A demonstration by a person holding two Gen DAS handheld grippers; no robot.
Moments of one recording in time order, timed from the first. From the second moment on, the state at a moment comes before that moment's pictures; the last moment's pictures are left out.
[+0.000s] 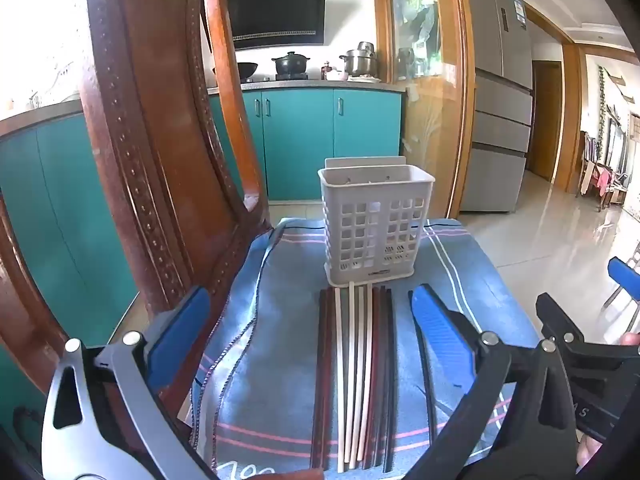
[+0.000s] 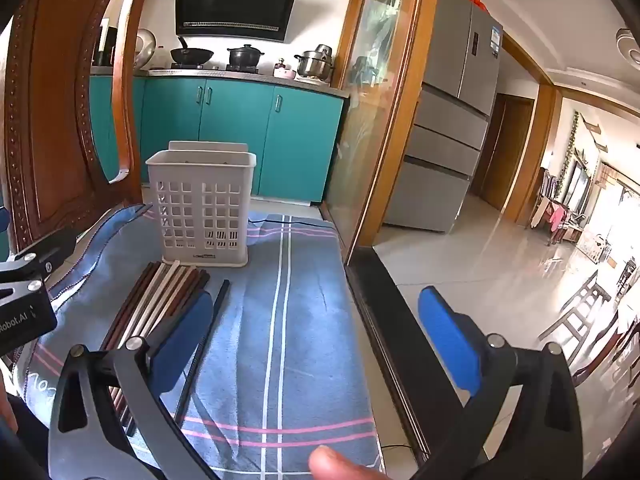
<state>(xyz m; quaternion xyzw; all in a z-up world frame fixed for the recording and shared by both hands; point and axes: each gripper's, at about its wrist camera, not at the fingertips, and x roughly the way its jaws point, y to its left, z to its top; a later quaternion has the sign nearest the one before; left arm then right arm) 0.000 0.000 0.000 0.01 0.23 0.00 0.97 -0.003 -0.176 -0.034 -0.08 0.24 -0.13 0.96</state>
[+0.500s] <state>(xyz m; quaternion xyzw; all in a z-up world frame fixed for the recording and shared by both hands) 0.000 0.002 0.000 0.01 0.24 -0.01 0.97 -0.005 -0.174 -0.033 -0.08 0.24 -0.13 0.96</state>
